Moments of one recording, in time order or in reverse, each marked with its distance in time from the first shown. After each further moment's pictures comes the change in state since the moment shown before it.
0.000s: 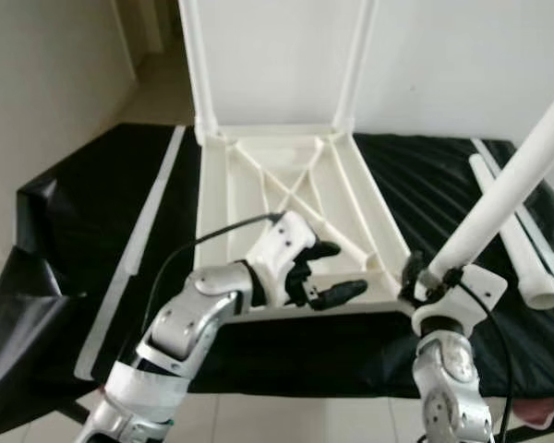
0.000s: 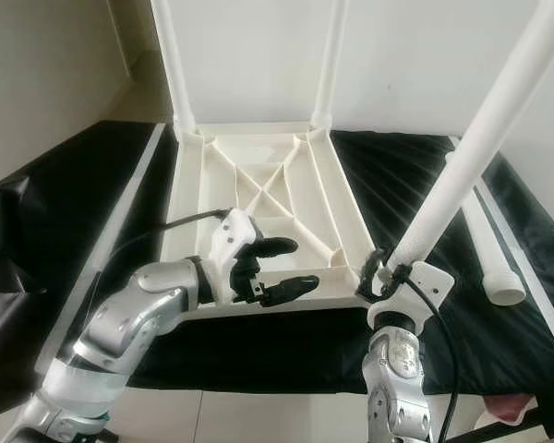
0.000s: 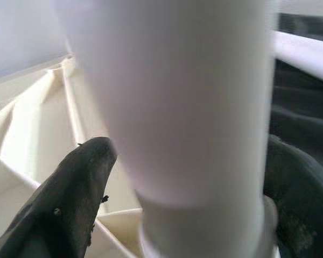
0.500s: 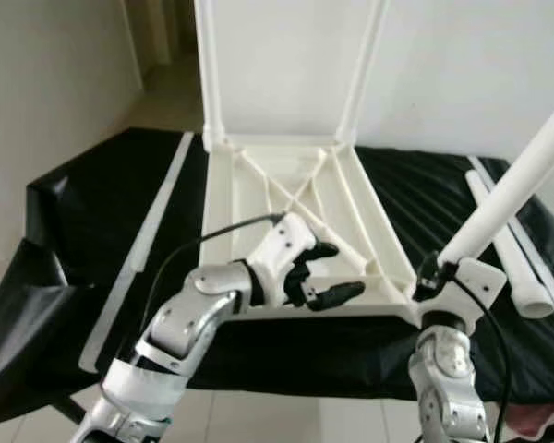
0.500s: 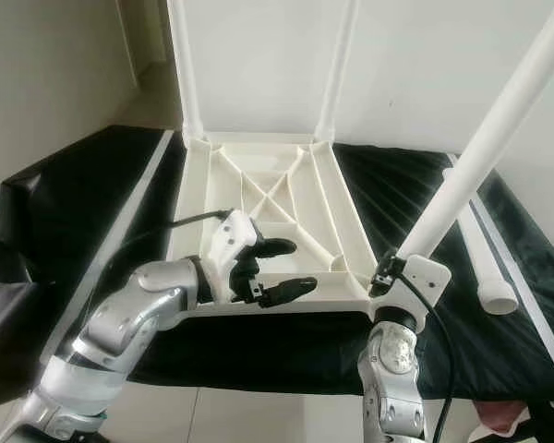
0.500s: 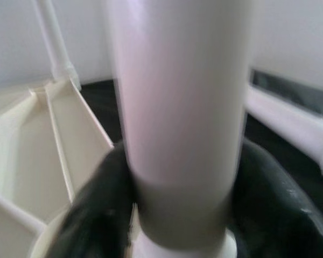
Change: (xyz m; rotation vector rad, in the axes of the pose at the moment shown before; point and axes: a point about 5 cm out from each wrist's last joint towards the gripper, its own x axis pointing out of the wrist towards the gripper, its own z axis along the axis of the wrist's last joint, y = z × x) left arm -0.001 0.003 0.000 0.021 0.010 0.009; right arm 0.000 0.004 0.003 -0.107 -0.018 -0.150
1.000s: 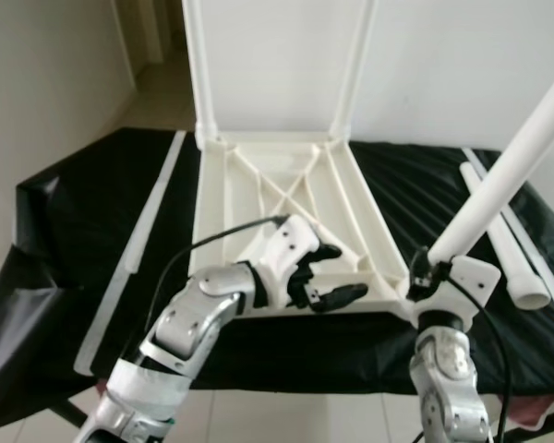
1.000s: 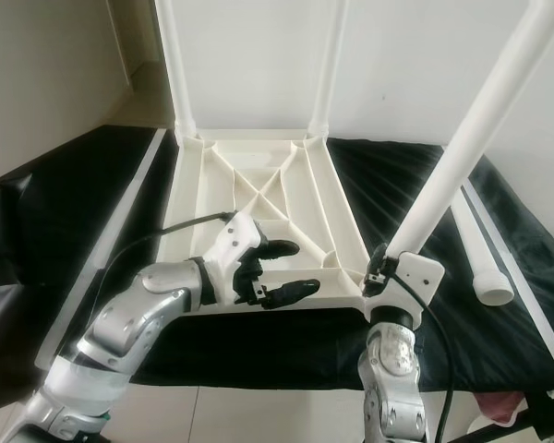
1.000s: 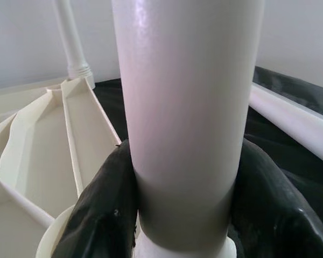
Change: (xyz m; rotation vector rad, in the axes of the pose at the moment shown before) left arm 0.004 -0.004 -0.001 0.010 -0.001 -0.018; right arm -0.004 0.004 0.002 -0.002 0.004 0.074
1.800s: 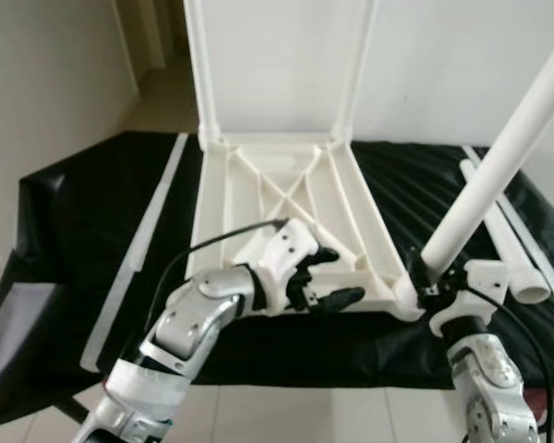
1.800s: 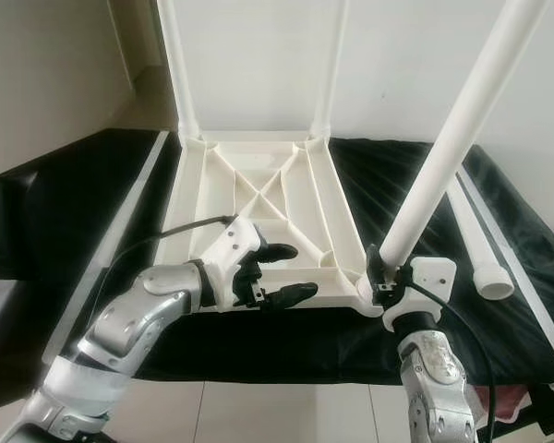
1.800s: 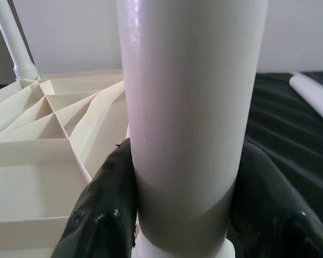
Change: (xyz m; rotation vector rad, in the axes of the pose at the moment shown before) left arm 0.001 0.002 -0.007 -0.007 0.020 -0.002; right arm 0.008 -0.027 0.008 -0.073 0.017 0.398
